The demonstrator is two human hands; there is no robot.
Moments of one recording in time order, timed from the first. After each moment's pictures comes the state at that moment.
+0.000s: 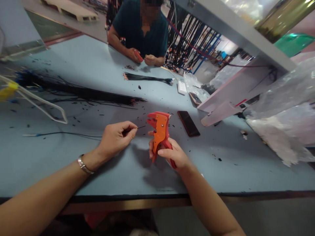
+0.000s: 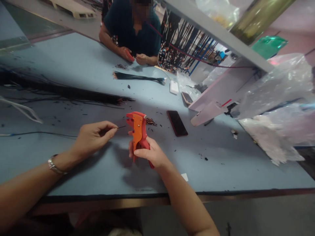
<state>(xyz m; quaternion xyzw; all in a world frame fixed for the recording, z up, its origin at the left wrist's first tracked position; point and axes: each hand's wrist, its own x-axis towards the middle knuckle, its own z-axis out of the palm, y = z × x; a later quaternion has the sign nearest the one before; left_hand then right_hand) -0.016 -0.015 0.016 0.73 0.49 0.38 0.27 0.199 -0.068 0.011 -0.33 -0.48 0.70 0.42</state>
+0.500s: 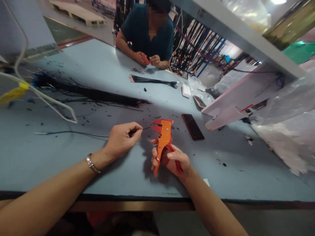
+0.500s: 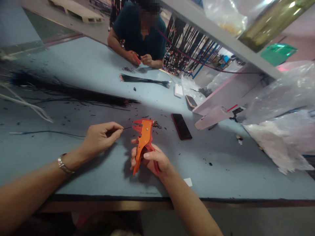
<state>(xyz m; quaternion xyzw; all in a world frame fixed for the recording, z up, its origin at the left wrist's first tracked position) -0.020 -0.016 0.015 0.73 0.49 0.38 0.27 0.193 -0.078 -0.004 -0.23 -0.35 0.81 0.41</state>
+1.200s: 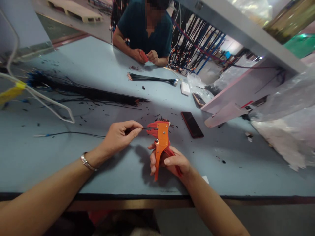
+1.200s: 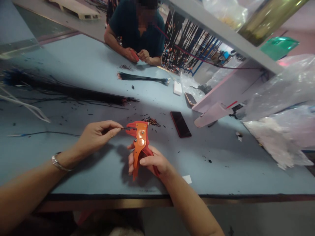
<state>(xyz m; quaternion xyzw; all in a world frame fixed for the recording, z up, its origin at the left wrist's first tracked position) -0.024 -0.012 0.021 0.71 0.47 0.38 0.36 0.196 -0.084 -0.002 -0.24 -0.38 0.81 0.36</state>
